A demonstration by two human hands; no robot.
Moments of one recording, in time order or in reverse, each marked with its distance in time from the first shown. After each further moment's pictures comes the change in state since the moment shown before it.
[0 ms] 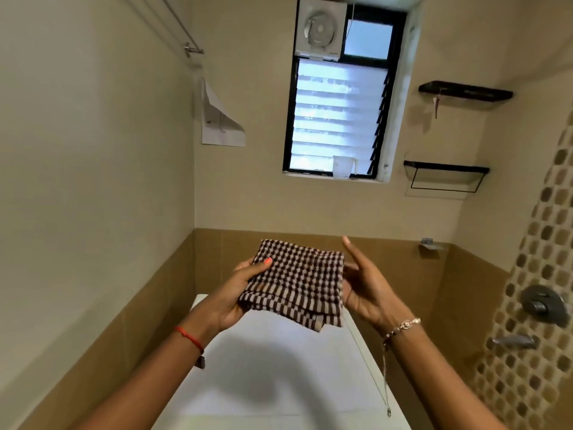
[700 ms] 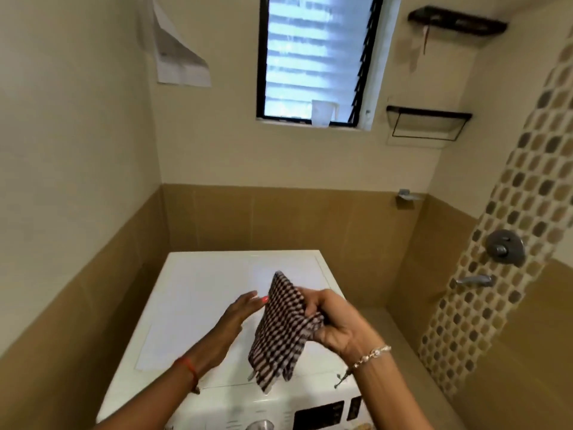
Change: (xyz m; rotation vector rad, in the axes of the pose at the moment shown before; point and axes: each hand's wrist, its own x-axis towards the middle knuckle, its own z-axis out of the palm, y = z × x) left_hand -0.008 -0.134 -0.027 0.493 0.058 -0.242; right_hand -0.017 0.086 -0.055 0.001 0.260 0.218
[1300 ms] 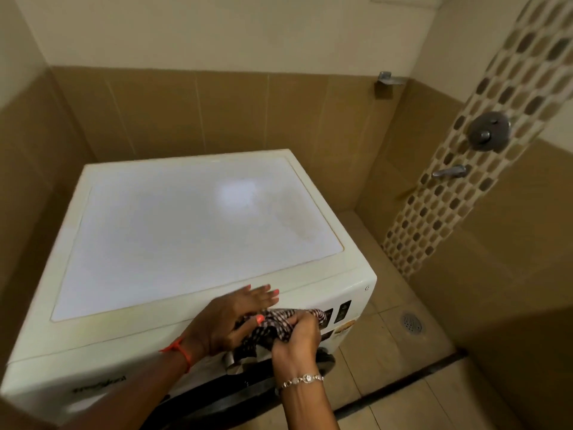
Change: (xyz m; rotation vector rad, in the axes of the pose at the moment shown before) left_hand 0.078 -0.190 0.005 0.854 -0.400 0.616; right_hand 0.098 0.185 -0.115 0.739 0.878 -0.166
